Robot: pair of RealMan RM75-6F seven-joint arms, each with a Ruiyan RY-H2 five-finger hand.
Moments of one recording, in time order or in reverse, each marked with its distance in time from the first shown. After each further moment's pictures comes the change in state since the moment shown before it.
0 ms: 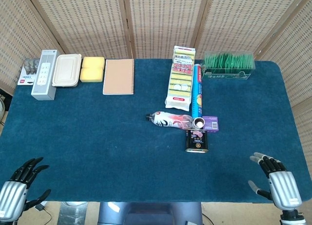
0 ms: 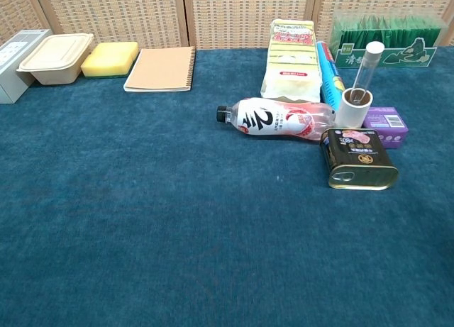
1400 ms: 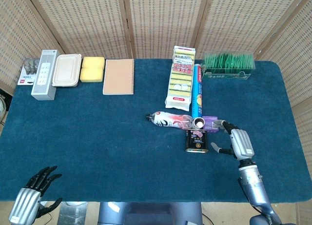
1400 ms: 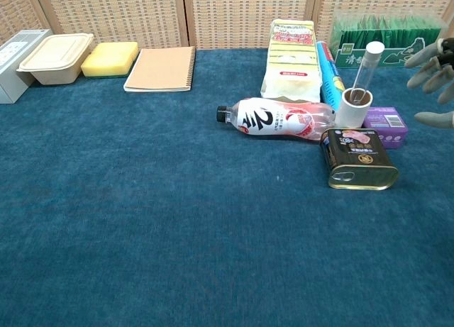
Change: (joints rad) left arm 0.019 -0.109 0.054 0.096 0.054 0.012 0.007; right arm 0.333 -0.241 0.265 0.045 0.343 -0.395 0.098
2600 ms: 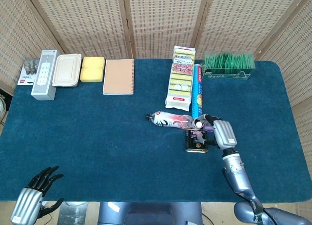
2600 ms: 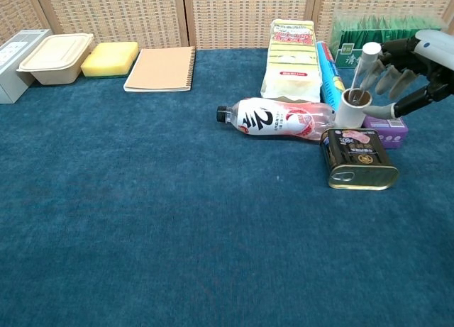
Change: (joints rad) left arm -0.001 0.000 0.007 -0.018 -0.003 -0.009 0.019; right arm 0.135 -0.101 0.048 0.030 0.124 -0.078 -0.142
